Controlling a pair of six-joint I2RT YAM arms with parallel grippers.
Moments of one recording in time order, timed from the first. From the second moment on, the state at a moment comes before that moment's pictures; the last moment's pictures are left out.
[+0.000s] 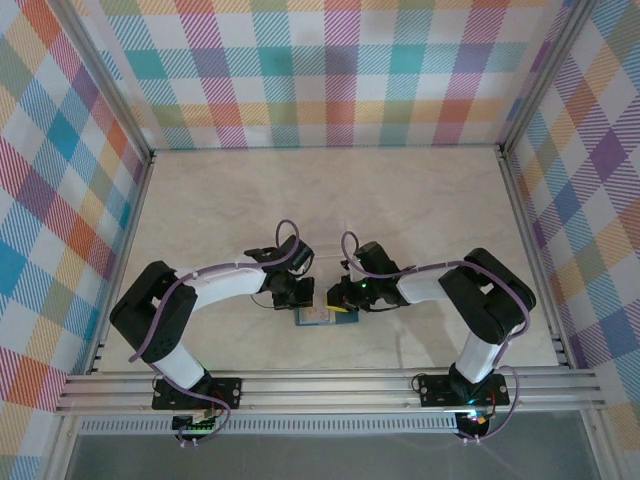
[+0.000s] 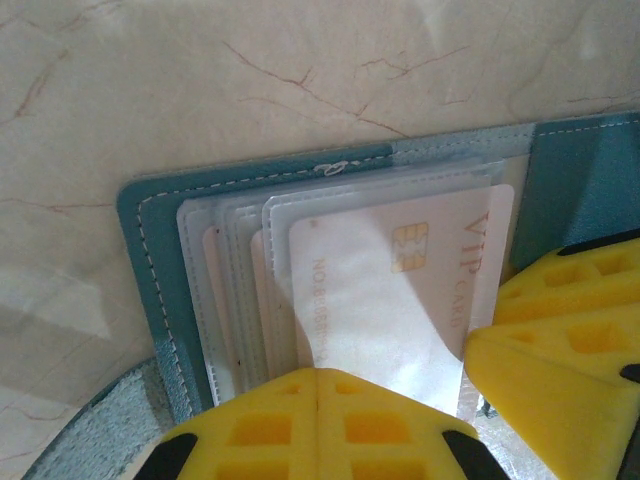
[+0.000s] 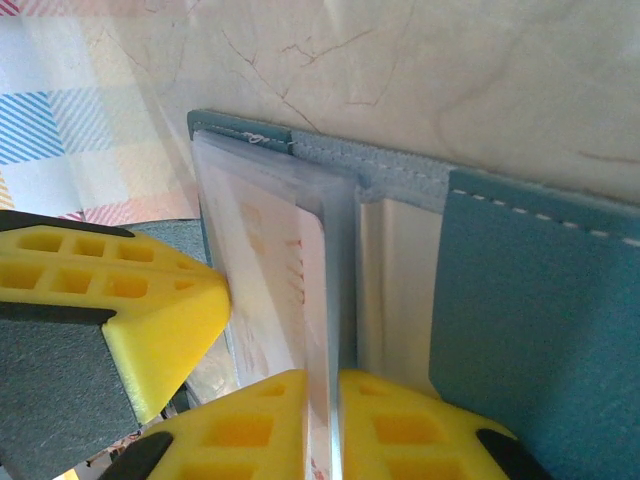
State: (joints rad) left arm -0.73 1.62 0.89 -0.53 0.24 -0.76; right arm 0.70 1.73 0.66 0.17 -0.68 0.89
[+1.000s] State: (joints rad) left arm -0.73 1.63 0.89 -0.53 0.24 -0.76; right arm 0.65 1.67 0.63 0.10 -0.65 0.88
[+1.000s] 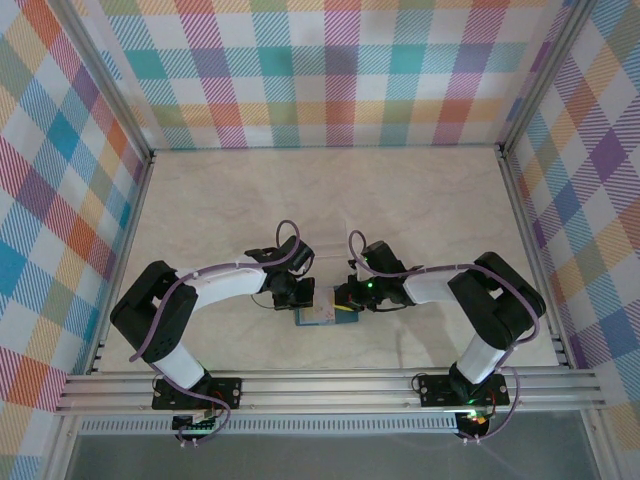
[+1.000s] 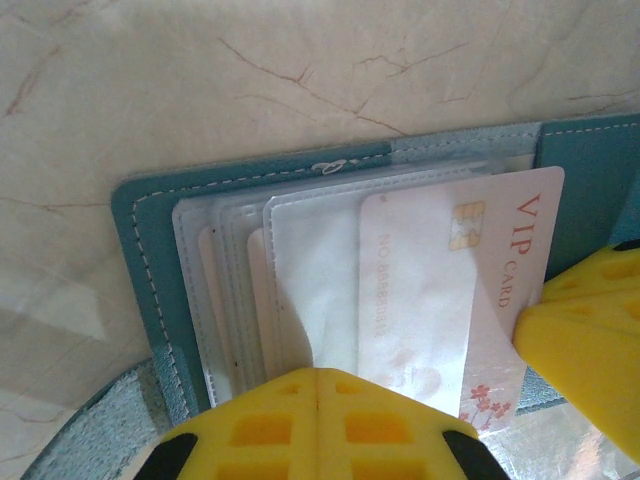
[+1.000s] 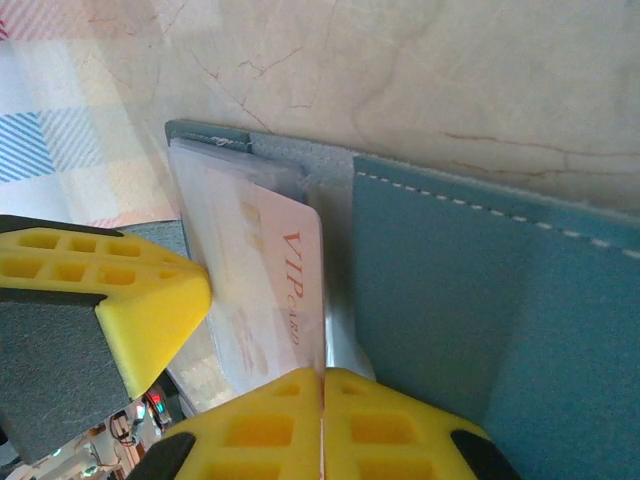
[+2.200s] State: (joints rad) left arm -0.81 1.73 1.05 -0.66 0.15 -0.74; right arm 0.65 1.66 0.63 0.08 -0.65 0.86
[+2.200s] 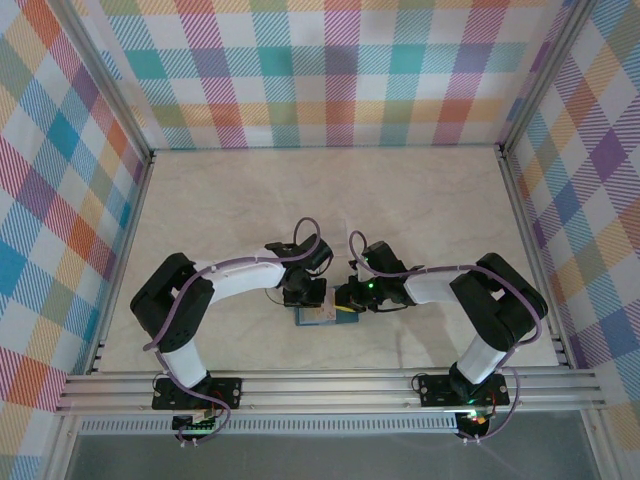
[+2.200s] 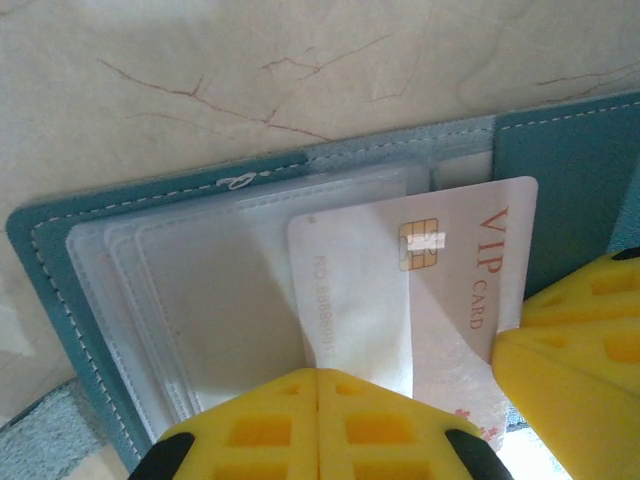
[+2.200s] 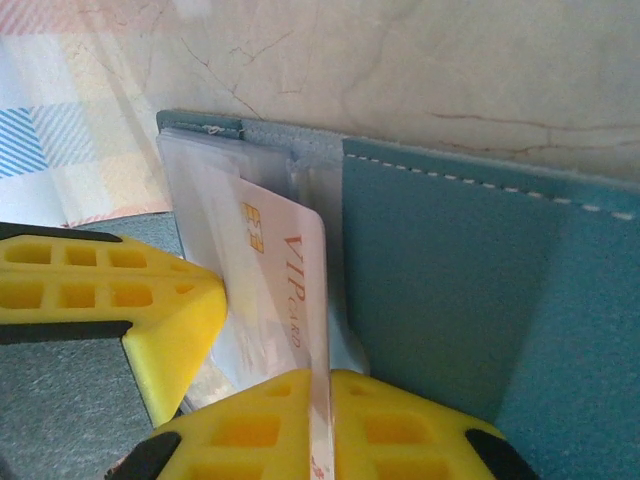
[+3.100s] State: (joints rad) left arm -0.81 1.73 1.05 -0.66 0.15 -0.74; right arm 0.65 1.65 0.62 0.10 -0.65 0.88
